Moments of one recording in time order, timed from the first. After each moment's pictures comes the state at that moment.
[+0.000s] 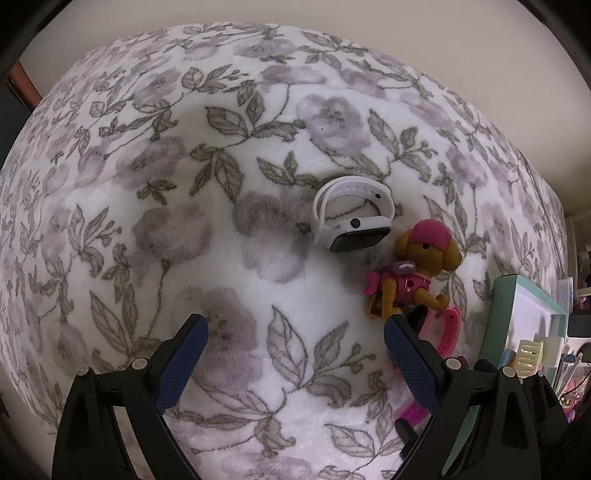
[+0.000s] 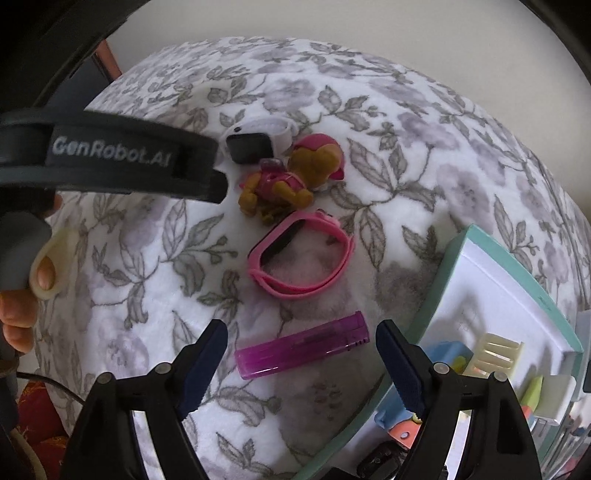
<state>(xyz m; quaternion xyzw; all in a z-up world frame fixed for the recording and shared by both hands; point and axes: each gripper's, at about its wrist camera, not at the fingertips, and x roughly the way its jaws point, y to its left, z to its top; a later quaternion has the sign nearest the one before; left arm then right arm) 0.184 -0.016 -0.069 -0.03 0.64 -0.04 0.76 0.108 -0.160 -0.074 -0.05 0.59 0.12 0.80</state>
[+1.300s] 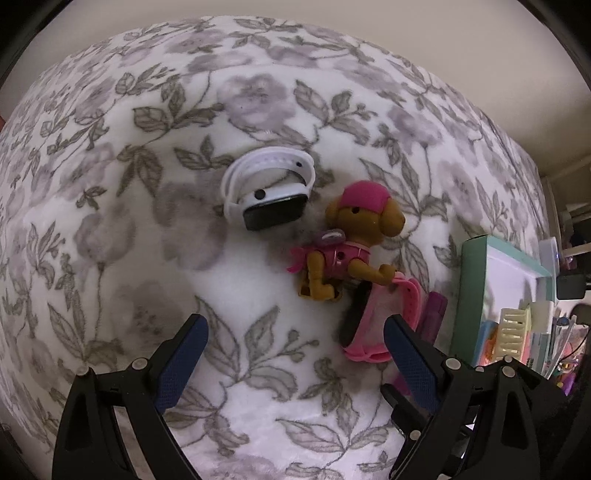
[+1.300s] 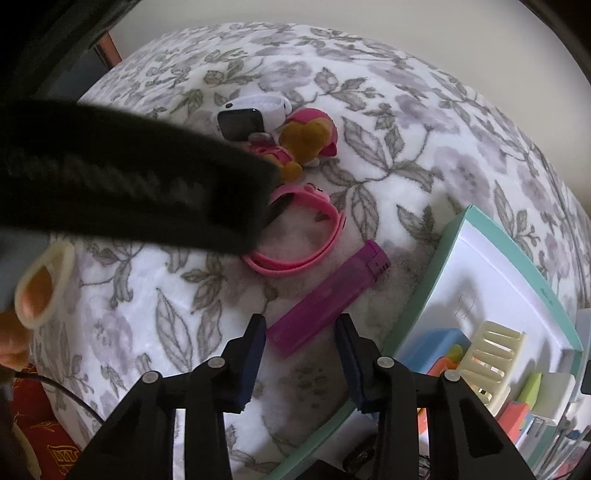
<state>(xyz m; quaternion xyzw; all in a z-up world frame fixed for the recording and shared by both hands) 0.183 -0.063 -0.085 -0.01 0.66 -0.11 0.75 0.089 -0.176 -0.085 -0.05 0.60 0.11 0.79</state>
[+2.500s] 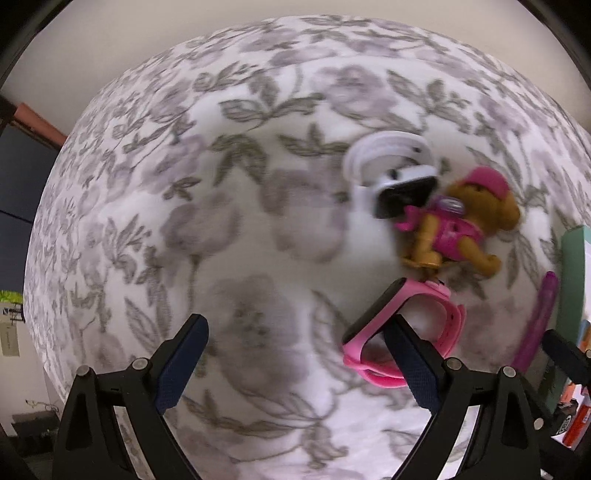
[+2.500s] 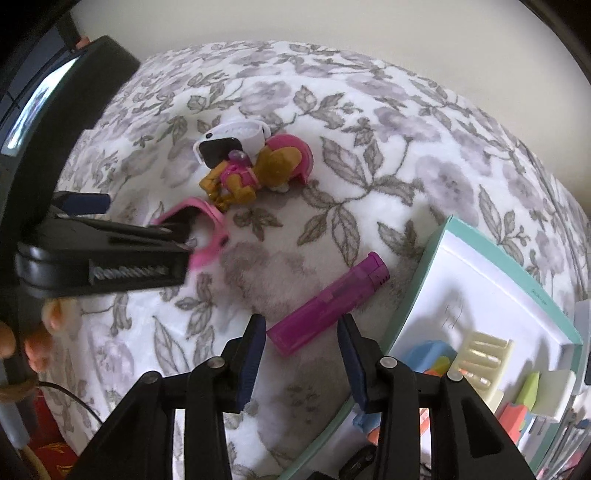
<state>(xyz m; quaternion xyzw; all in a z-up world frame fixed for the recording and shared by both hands) 0.175 -0.042 -0.108 0.10 0.63 0.02 0.77 0.105 -0.196 -0.071 -0.03 0.58 0.09 0.81</state>
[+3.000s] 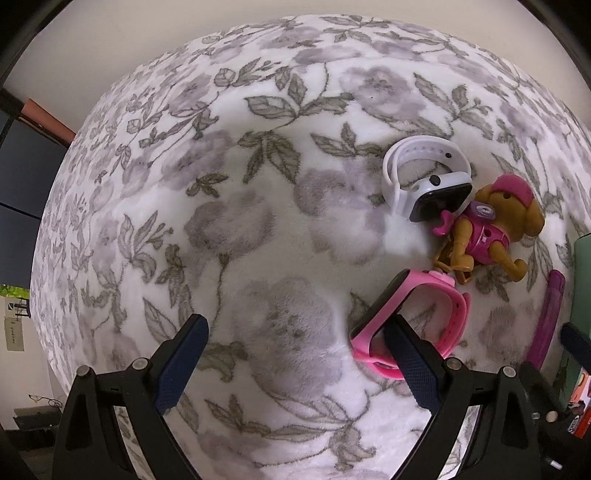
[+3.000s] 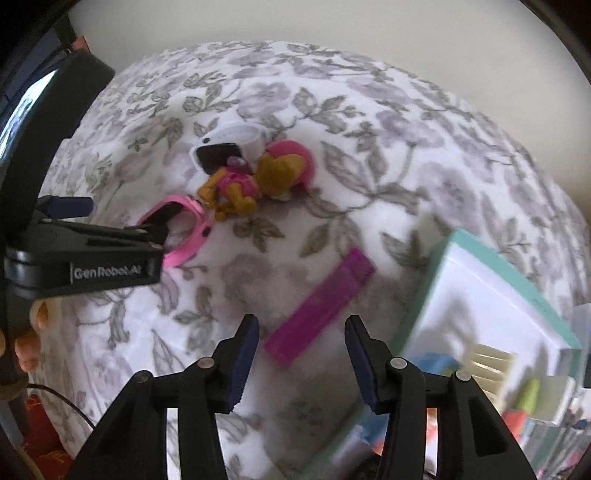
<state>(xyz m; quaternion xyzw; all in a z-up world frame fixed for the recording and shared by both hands) 0.174 -0.014 -0.103 0.10 0.63 0.04 0.77 0.118 -0.180 -0.072 -0.03 0.58 0.08 0.81</state>
